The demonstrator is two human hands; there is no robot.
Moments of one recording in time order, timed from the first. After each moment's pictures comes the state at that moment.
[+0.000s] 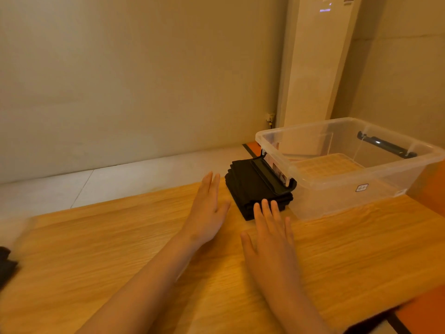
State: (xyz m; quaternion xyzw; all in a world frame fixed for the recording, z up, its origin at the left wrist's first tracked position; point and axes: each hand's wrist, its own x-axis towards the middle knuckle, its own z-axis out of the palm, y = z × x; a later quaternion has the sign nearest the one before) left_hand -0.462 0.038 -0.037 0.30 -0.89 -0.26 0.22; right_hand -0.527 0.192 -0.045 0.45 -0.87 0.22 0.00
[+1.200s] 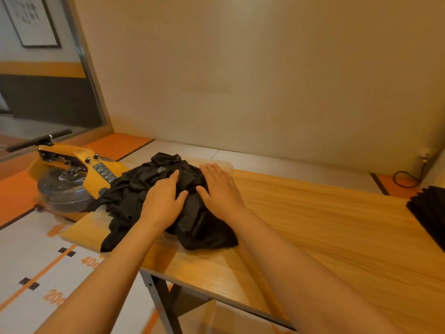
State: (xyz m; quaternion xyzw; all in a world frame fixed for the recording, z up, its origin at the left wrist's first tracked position) left_hand -0.005 -0.009 -0.023 0.64 -0.71 -0.02 0.28; right_hand -0.163 -0.025 -0.019 0.81 -0.54 0.24 -0.02
